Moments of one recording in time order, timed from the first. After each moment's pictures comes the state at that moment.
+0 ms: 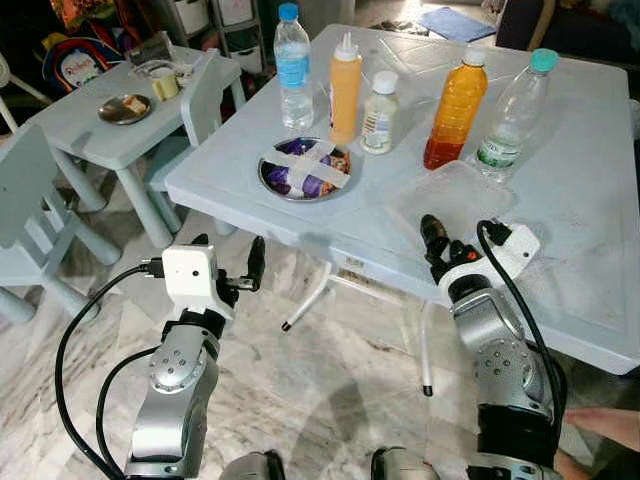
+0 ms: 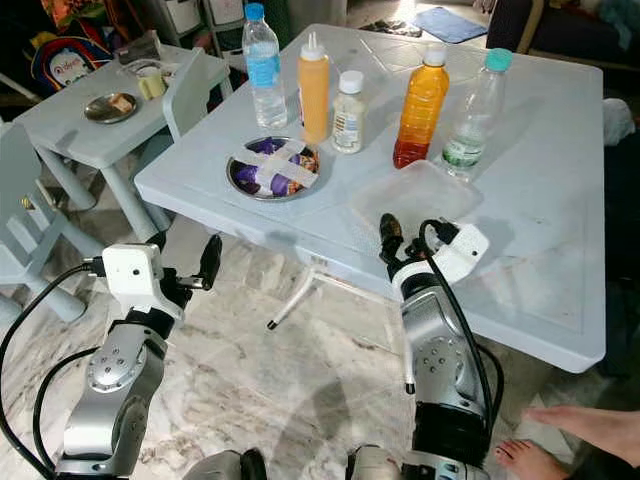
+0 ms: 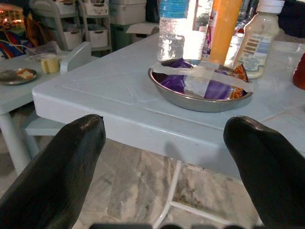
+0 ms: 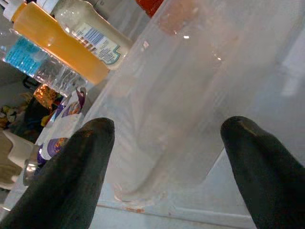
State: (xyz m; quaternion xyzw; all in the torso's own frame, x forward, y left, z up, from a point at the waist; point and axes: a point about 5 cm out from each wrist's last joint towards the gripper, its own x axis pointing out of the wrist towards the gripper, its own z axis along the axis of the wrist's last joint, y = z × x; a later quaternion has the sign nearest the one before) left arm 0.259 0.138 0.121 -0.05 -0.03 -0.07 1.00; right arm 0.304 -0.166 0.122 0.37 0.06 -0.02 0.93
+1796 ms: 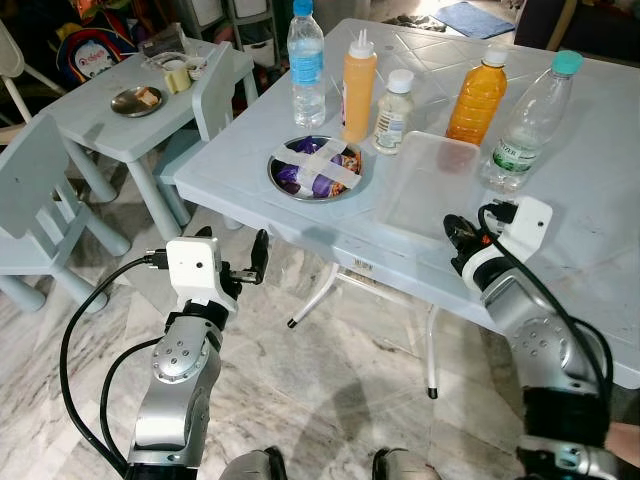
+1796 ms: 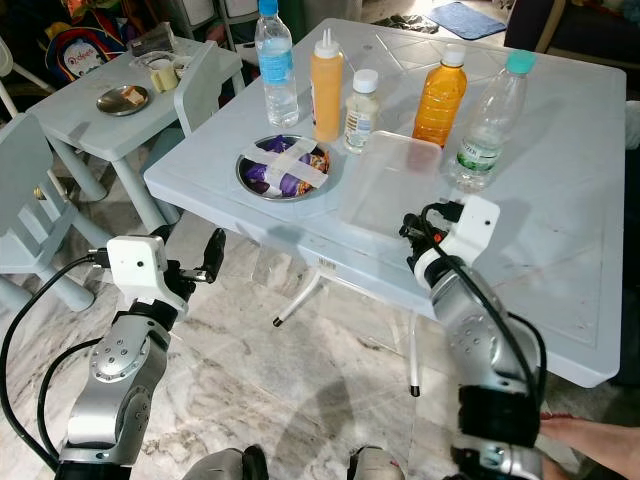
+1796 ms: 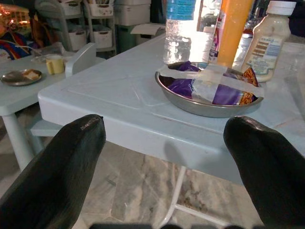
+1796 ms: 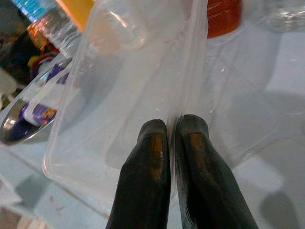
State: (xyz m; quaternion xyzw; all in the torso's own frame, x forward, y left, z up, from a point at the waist) left arm 0.267 0.136 0.125 -0.04 -0.04 -0.08 1.00; right arm 0.314 -0.192 0.143 0.22 0.11 0.05 0.97
